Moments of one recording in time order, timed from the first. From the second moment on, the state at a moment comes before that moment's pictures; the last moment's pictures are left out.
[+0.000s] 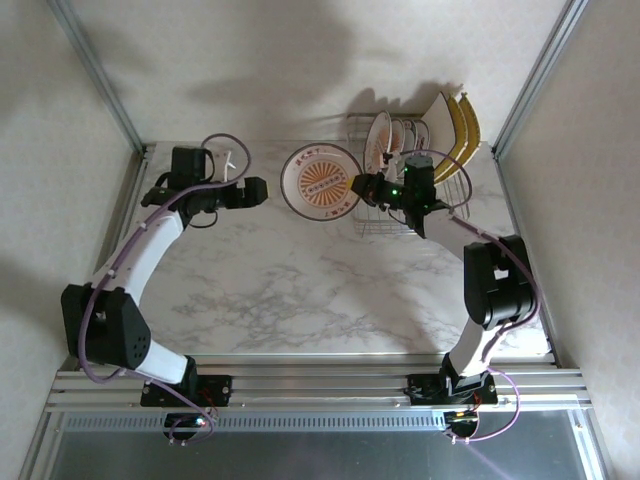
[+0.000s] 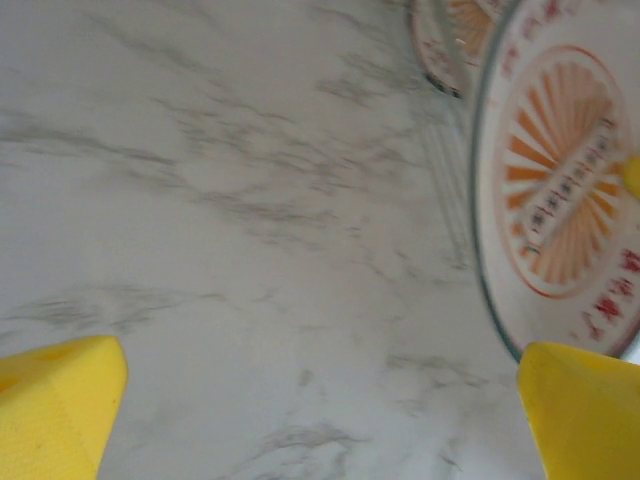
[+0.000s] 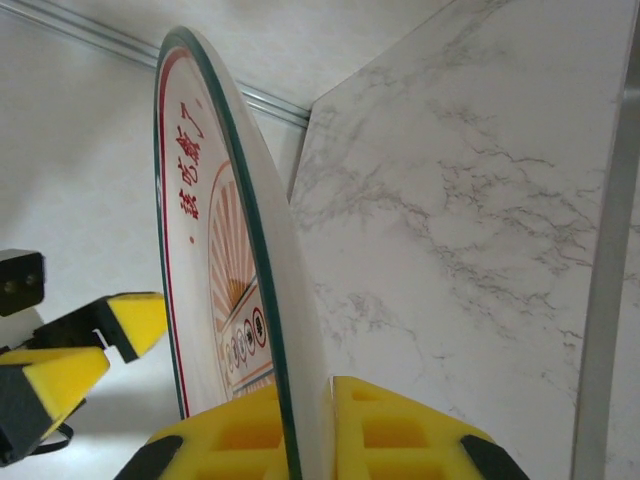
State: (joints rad) left arm -0.12 1.50 1.26 -0.49 0.49 -0.27; right arm 0.29 1.77 1.14 0.28 -0.77 0.87
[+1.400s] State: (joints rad) left arm -0.04 1.67 1.02 0.10 0.83 -0.71; right arm 0.40 1.92 1.41 0.14 -0.78 0.79
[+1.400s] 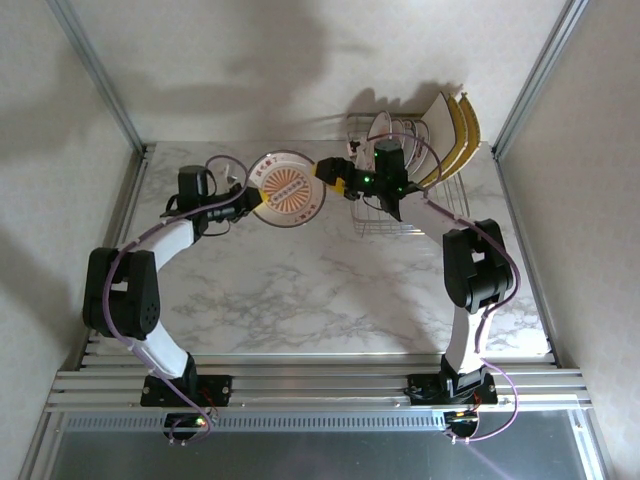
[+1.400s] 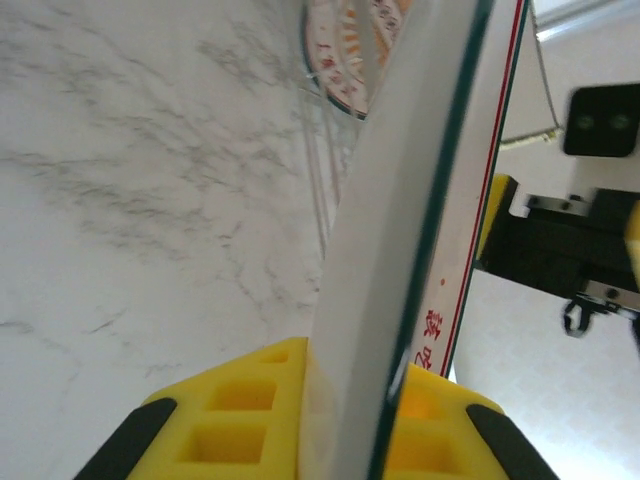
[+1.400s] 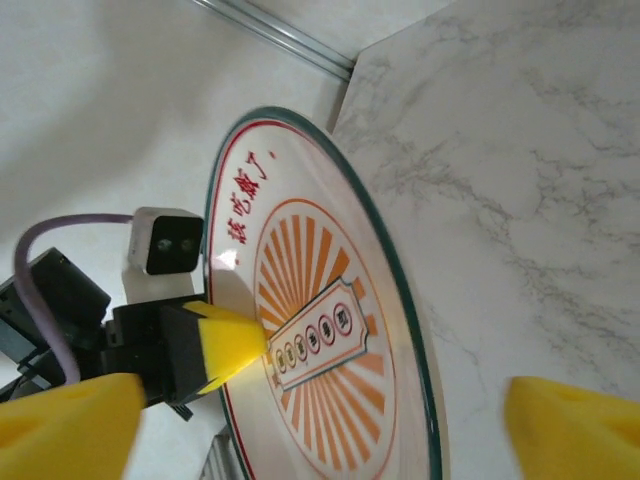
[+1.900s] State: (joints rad) left arm 0.16 1.51 0.85 0.33 0.55 -0.96; right arm 0.36 1.80 1.87 -0.83 -0.13 0.36
